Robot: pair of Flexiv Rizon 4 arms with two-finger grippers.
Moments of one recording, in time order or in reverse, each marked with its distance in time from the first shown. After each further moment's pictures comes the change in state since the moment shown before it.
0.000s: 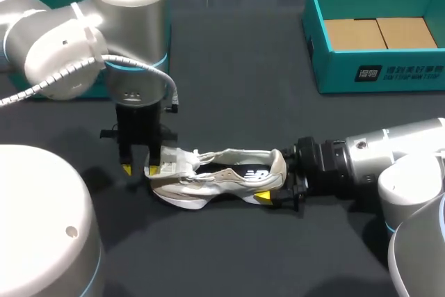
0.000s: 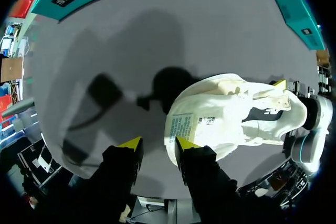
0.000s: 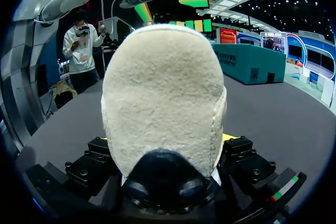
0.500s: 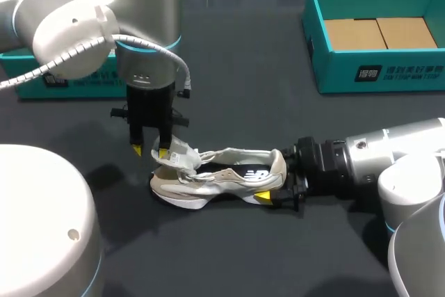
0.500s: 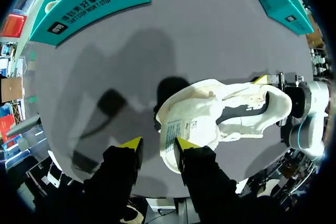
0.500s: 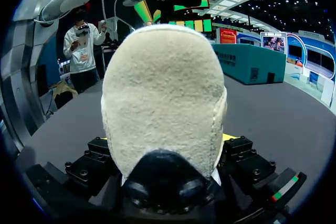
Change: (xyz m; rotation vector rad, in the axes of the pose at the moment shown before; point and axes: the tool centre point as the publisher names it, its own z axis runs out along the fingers) left arm 0.020 -0.013 -0.044 0.070 -0.001 0.129; right arm 0.000 0.000 0.000 0.000 0.000 0.000
